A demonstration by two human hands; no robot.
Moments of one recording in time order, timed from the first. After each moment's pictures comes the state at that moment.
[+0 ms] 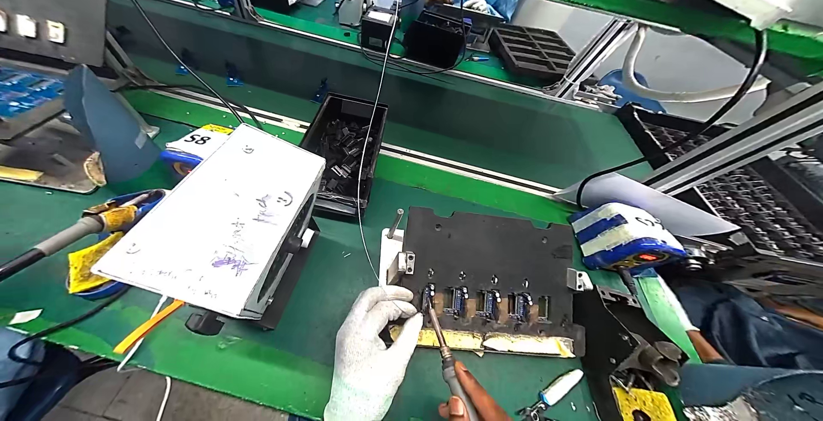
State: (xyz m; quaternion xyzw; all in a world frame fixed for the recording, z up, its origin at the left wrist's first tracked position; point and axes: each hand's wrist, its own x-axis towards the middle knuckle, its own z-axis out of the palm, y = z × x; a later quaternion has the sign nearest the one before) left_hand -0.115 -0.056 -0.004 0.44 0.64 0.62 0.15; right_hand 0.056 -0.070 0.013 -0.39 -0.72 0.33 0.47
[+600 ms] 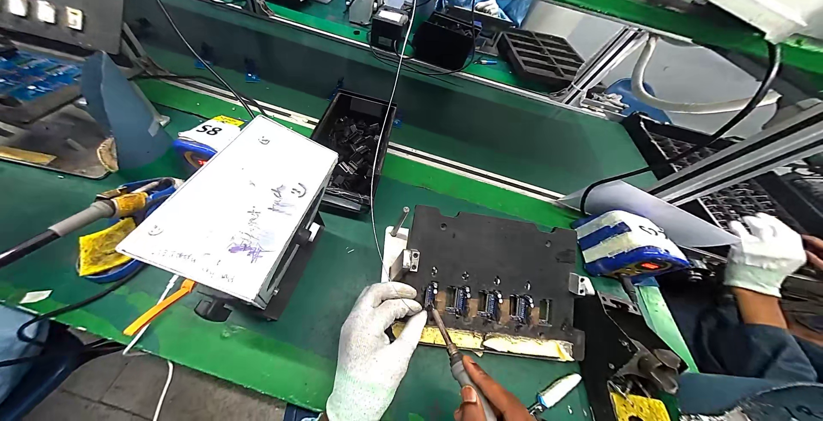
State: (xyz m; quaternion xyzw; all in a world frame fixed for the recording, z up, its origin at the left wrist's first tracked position) left_hand -0.114 -0.055 -0.003 0.44 0.65 0.60 0.15; right_hand 0.057 -0.060 0.036 -0.40 -0.71 0.33 0.47
